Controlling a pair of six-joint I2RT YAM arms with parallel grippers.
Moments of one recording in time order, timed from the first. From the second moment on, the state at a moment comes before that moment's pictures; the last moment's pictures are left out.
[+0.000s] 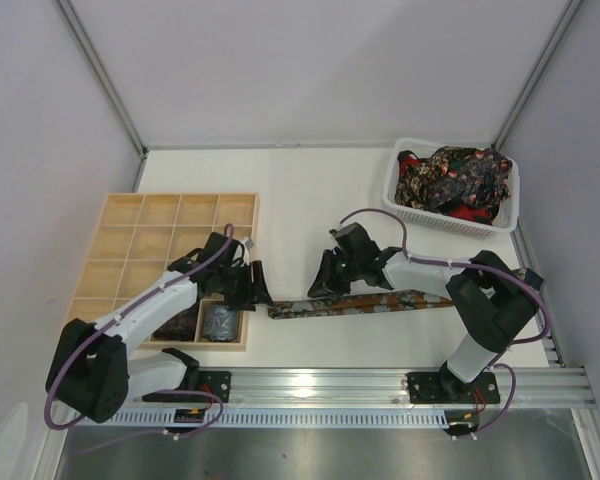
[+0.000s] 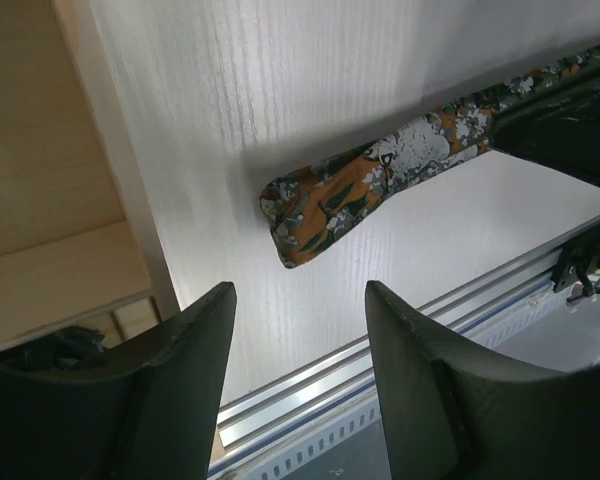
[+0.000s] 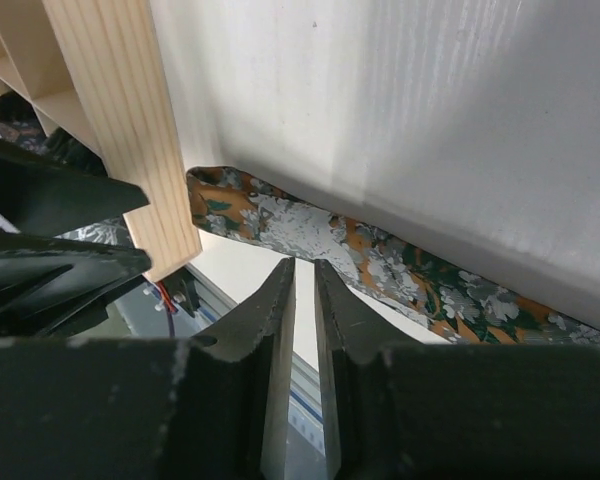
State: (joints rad) left arm -0.44 1.17 0.65 -0.58 0.35 -0.55; right arm 0.73 1.66 0.86 -0.07 -0.39 0.90
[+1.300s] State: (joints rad) left arm -0.54 1.34 0.67 -0.50 0.27 -0.61; right arm 0.77 1.65 0.85 -0.03 -0.39 0.94
